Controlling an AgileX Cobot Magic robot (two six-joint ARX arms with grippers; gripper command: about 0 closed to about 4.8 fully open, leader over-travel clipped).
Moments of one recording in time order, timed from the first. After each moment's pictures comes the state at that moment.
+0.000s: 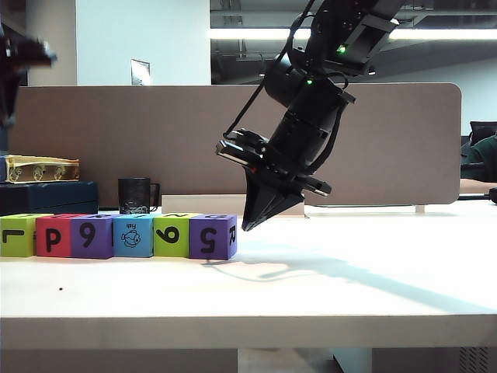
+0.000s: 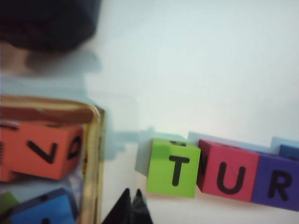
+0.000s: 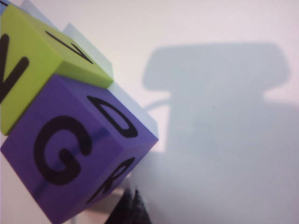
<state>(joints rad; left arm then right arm) 0.09 1.80 1.79 -1.05 0.05 0.09 0.53 2.06 1.56 -0.51 -0.29 0.12</state>
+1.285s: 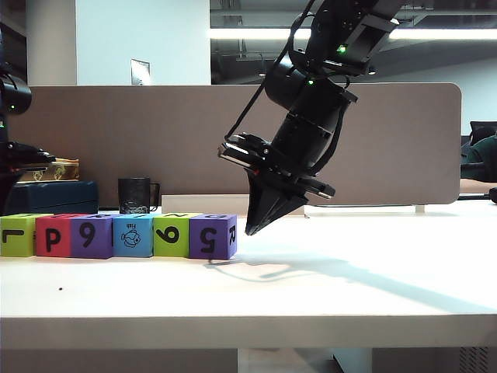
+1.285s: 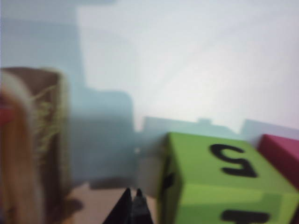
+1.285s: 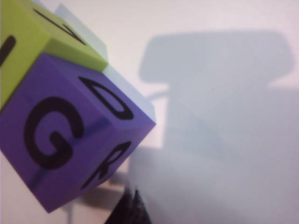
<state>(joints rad) 0.13 2.09 1.79 -1.09 0.08 0.12 0.53 2.06 1.56 -0.55 -0.29 0.12</state>
